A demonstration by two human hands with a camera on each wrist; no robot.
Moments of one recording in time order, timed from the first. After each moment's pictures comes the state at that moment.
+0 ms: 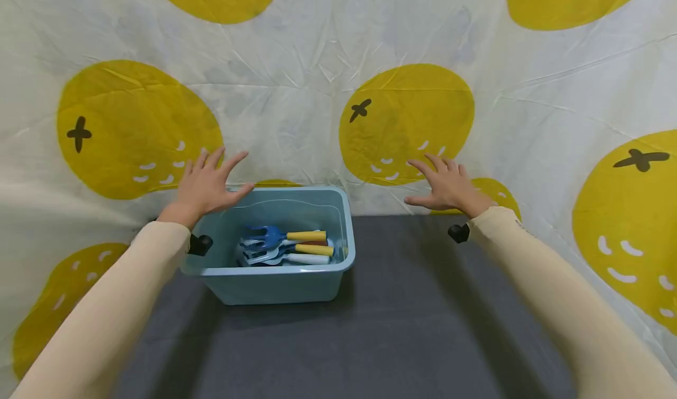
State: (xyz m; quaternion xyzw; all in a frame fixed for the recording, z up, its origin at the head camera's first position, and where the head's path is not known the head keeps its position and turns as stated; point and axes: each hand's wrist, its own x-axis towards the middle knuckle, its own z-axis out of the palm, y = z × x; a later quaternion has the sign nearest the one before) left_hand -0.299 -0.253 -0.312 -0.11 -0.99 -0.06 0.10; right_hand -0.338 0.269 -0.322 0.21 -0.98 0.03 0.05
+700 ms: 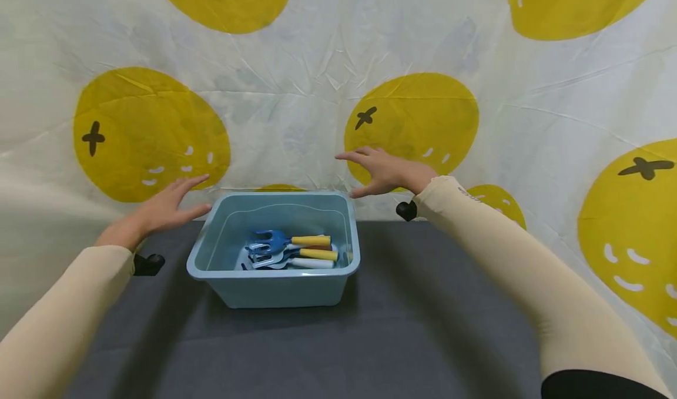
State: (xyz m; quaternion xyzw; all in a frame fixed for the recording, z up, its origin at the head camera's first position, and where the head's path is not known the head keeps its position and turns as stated) left_hand -0.265 -0.342 -0.317 -0.12 -0.98 -0.17 -0.02; right_hand -0.345 0.132 -0.257 0.37 -0.92 0.08 -0.06
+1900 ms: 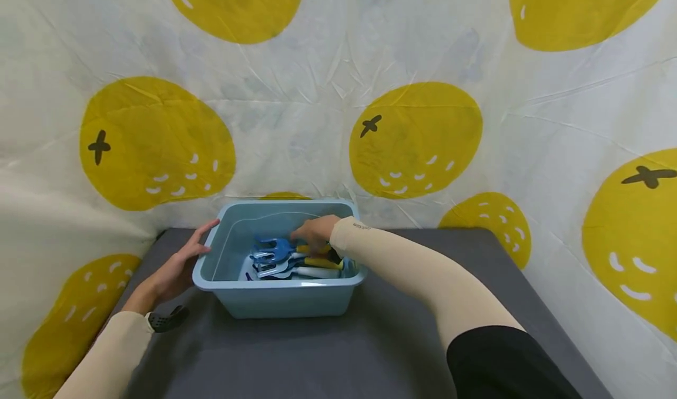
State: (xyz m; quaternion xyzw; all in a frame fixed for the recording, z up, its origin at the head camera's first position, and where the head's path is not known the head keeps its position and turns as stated) left_hand -0.218 -0.327 -0.423 -0.10 -0.75 -0.64 -0.17; right_hand -0.342 -0.005 -0.384 0.36 -0.90 -0.09 -0.23
